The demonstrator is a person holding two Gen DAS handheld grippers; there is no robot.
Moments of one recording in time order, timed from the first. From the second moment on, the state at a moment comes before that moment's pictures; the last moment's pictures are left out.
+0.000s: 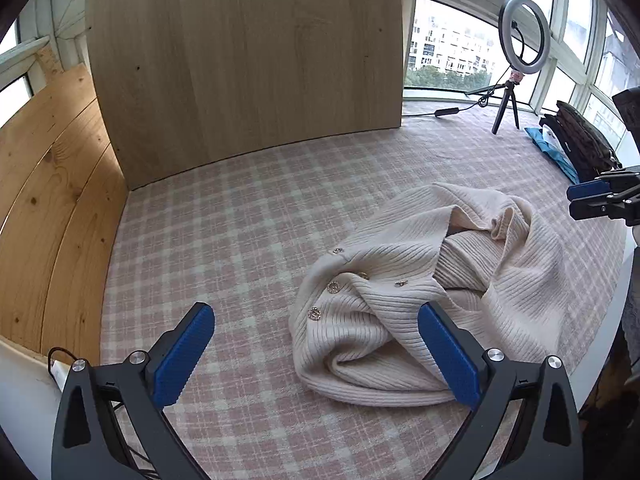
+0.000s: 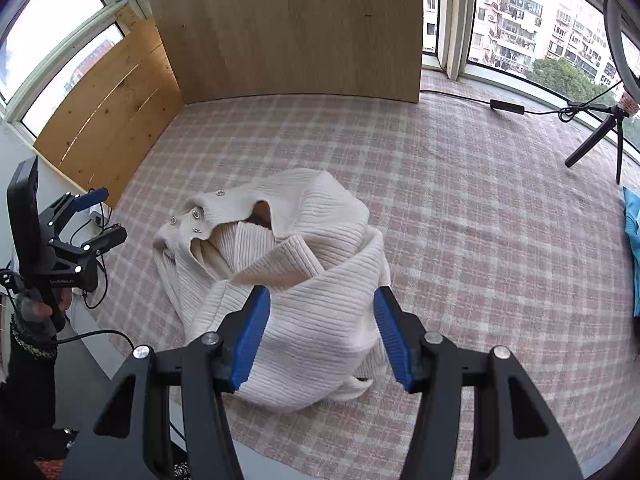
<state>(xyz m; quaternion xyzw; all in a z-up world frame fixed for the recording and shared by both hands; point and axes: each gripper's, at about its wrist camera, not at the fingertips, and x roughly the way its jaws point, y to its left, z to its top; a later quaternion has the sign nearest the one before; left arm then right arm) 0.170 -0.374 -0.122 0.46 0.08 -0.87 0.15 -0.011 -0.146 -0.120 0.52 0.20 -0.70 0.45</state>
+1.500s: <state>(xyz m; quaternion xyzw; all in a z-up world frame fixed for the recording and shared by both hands) 0.226 -0.360 -0.131 0.46 0.20 -0.84 0.23 -0.014 -0.224 -0.080 0.44 0.14 -0.67 0.58</state>
